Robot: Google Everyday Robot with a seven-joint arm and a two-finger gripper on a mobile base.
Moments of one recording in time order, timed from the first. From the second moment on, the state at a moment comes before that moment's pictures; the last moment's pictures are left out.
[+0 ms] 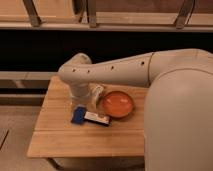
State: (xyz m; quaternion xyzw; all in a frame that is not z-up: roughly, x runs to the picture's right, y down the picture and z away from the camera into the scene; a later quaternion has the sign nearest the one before) arm -0.107 0.103 0.703 -0.26 0.23 0.64 0.68
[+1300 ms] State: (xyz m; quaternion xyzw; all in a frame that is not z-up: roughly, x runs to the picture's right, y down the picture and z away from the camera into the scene) arm -0.107 0.086 0.712 -0.26 0.20 0.64 0.70
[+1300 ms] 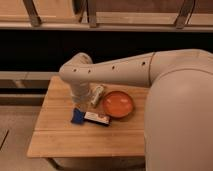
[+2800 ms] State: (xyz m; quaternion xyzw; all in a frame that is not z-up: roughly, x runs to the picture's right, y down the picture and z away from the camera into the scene) arm 0.003 0.096 0.819 -0.29 0.19 0.66 0.67
